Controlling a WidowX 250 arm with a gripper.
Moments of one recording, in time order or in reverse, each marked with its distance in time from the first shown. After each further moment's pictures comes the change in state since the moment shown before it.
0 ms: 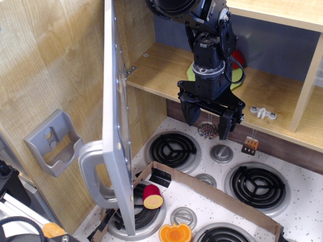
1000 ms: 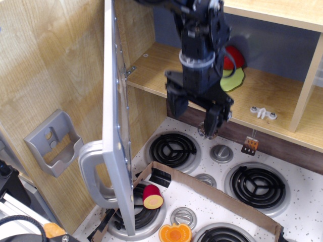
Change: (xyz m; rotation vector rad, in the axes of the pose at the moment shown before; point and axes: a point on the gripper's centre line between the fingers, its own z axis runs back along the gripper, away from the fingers) arm -0.023 0.001 0.043 0.076 -0.027 -0.090
